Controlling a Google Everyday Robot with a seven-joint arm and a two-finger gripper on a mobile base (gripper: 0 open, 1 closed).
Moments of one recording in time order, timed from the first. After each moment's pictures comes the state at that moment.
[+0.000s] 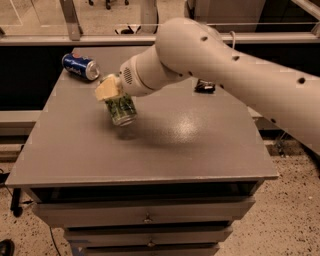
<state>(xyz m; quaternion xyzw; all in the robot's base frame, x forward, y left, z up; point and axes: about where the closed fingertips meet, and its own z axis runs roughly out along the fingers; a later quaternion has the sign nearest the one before) 0.590 0.108 0.885 -0.25 0.87 0.30 0.30</state>
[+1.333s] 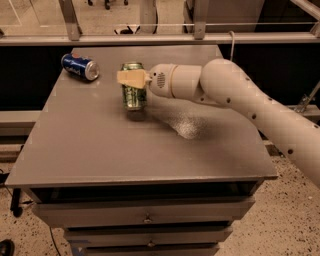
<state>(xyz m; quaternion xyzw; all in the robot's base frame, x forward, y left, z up) 0.649 0.065 0.899 -0.19 0.75 0.45 0.44</state>
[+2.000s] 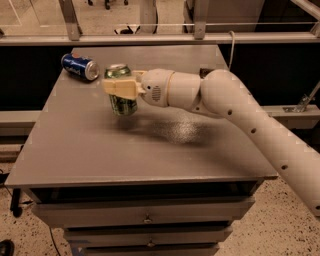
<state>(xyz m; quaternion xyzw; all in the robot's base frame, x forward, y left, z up) 0.598 0.094 0.923 -0.32 0.65 0.47 0.51</state>
